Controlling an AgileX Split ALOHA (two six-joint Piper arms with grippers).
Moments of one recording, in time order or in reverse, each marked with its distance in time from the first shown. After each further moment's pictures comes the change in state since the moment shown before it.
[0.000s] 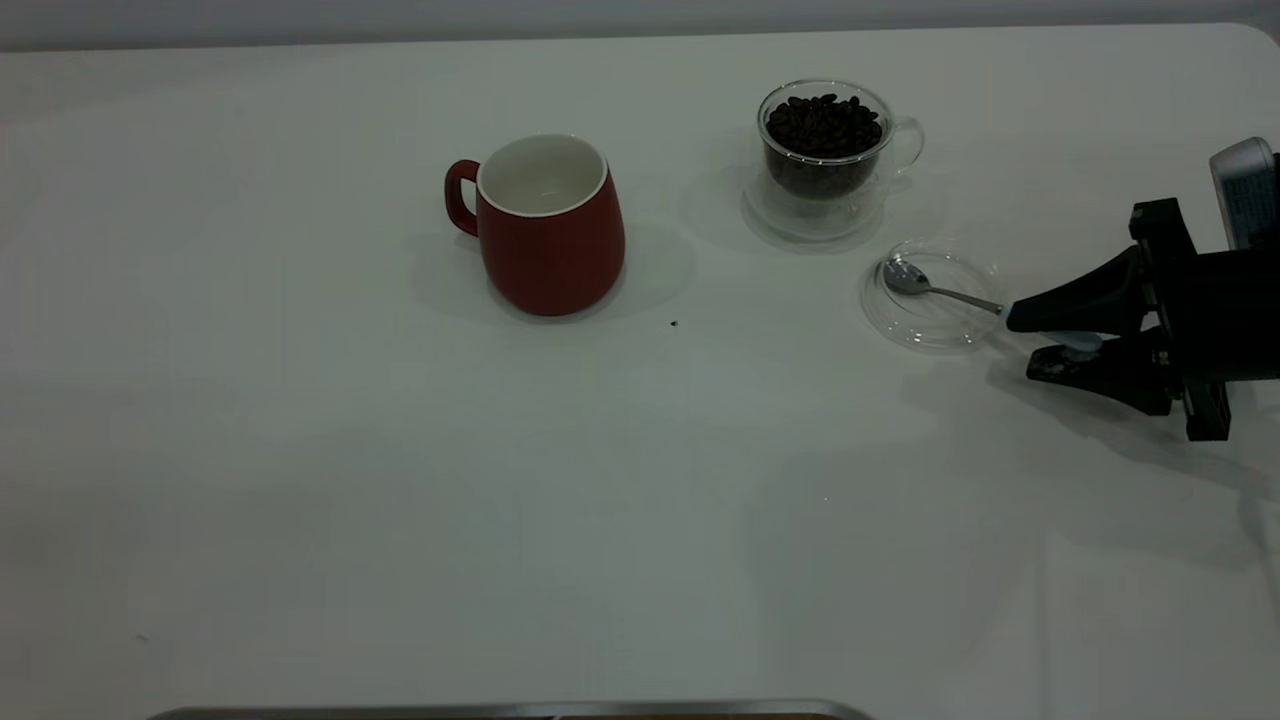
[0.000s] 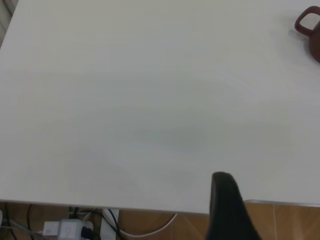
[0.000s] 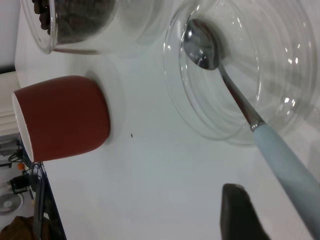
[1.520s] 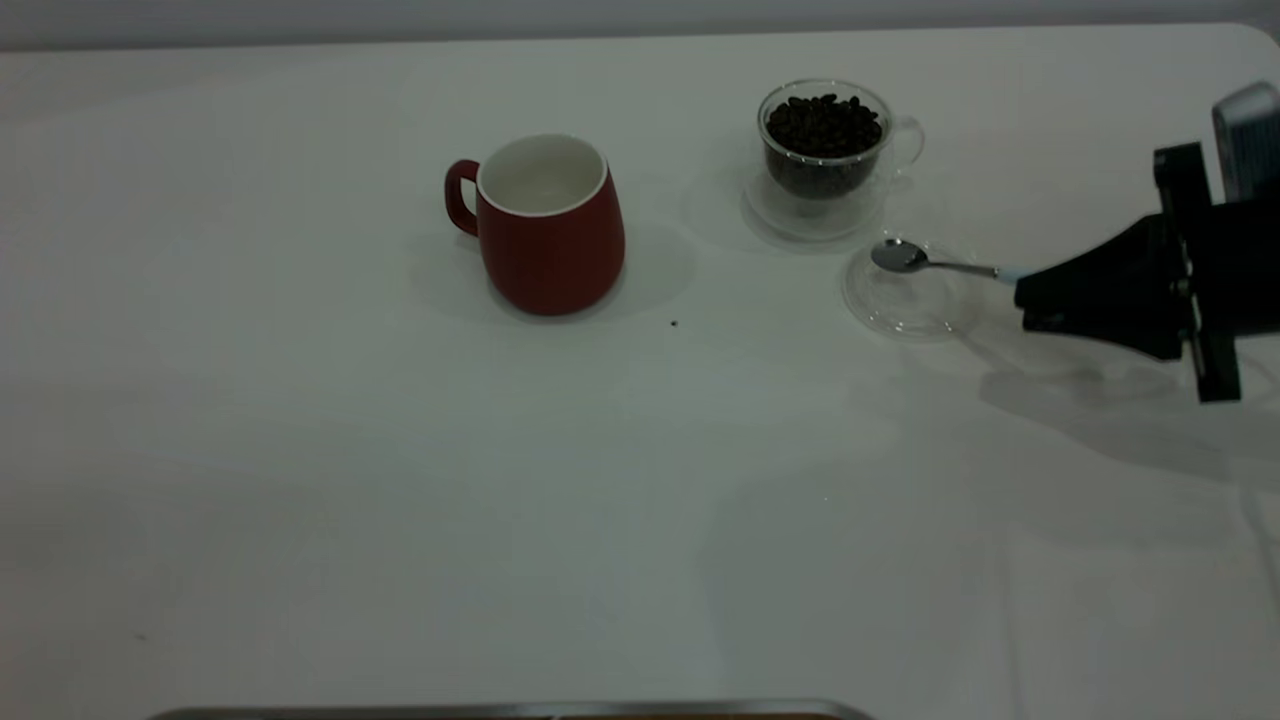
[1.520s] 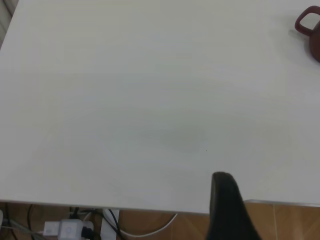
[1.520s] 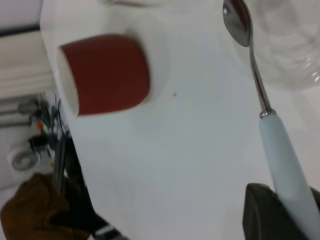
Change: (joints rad) left arm 0.000 0.000 0.000 0.000 0.000 0.002; right arm 0.000 -0.118 0.001 -0.201 0.050 0.160
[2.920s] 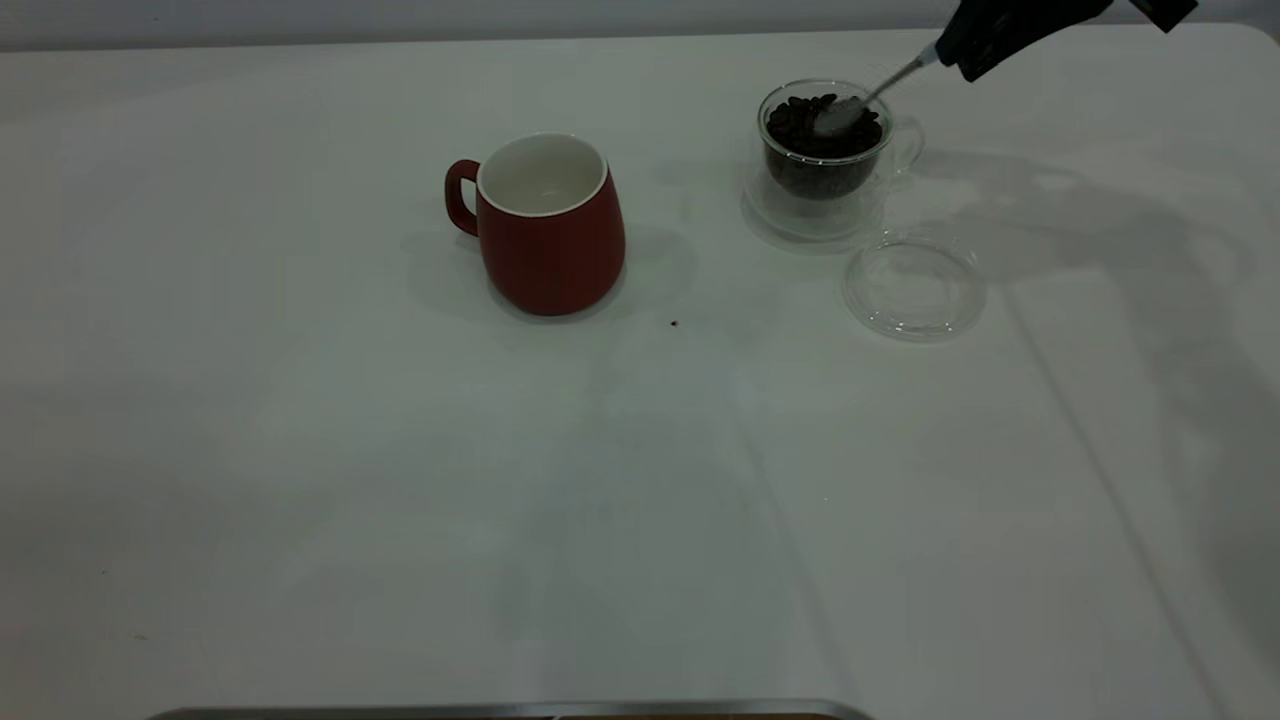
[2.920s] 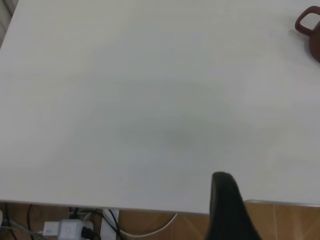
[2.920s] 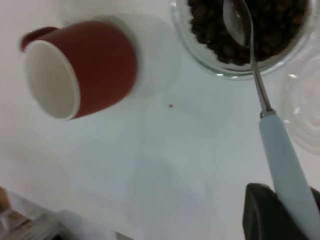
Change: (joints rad) left arm 0.000 0.000 0.000 0.000 -0.001 0.001; right arm 0.313 -0.081 -0.880 -0.959 0.104 1.226
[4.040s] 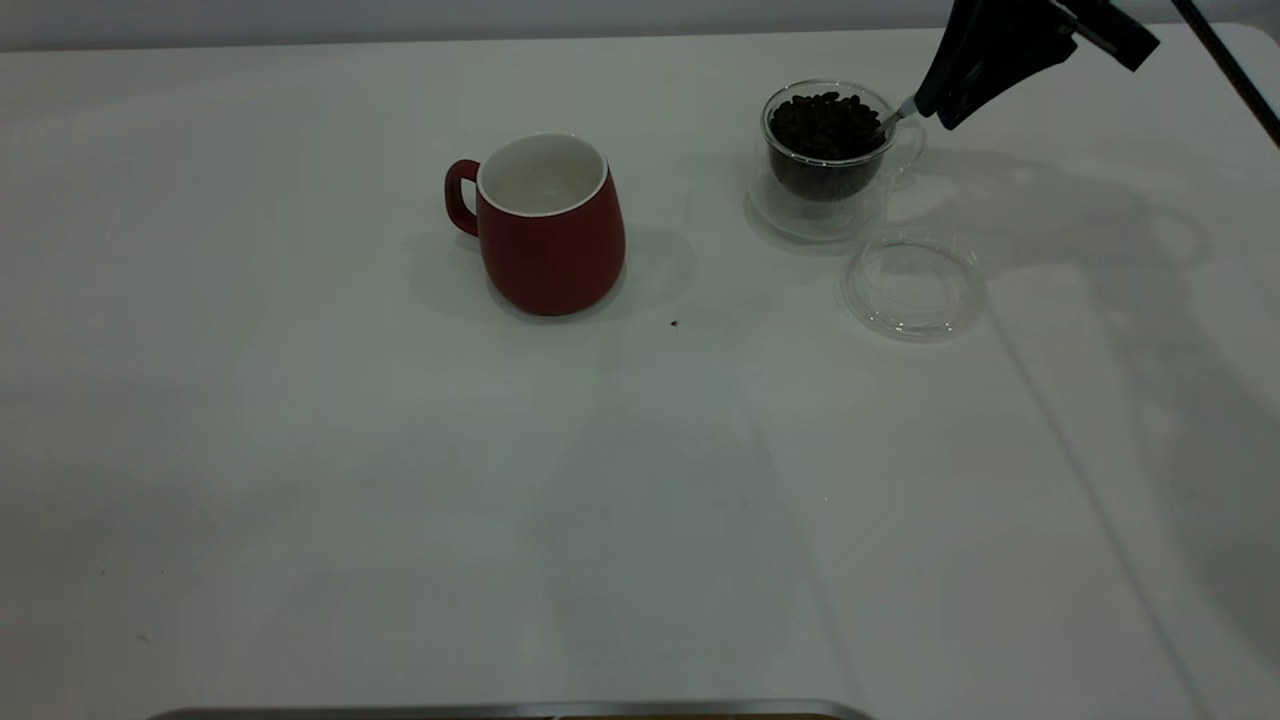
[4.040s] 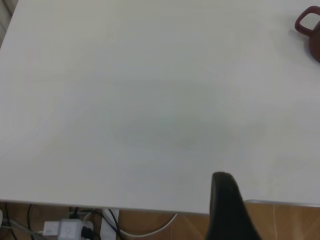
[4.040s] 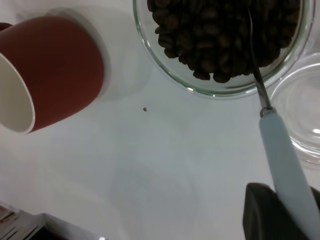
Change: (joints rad) left arm 0.000 0.000 0.000 0.000 0.000 -0.003; right arm 0.035 0.108 -0.100 -0.036 0.025 0.049
